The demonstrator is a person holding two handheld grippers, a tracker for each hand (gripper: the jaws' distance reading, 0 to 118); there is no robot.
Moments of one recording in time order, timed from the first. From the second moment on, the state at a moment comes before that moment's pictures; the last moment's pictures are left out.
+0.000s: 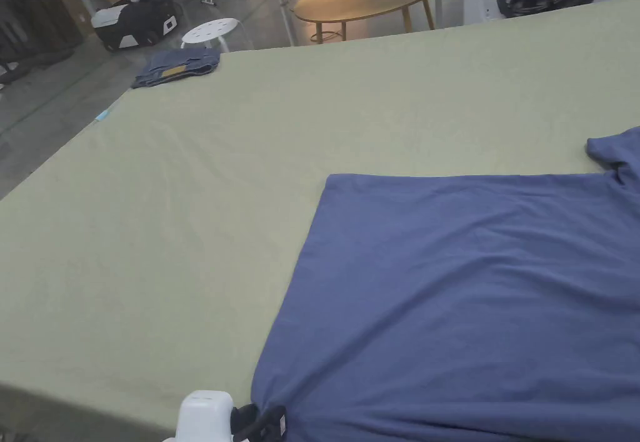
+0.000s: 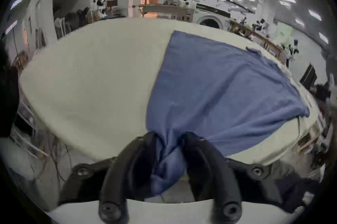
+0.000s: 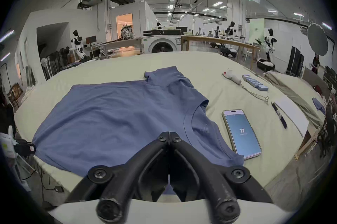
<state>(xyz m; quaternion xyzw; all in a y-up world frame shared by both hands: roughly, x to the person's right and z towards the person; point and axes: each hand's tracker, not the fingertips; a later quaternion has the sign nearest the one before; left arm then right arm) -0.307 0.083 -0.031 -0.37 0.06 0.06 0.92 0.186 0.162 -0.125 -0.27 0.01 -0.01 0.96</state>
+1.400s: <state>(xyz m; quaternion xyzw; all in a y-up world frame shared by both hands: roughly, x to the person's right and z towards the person) -0.303 0.148 -0.056 -0.29 0.01 0.06 0.96 0.252 0.150 -0.120 -0.31 -0.01 -0.03 0.95</state>
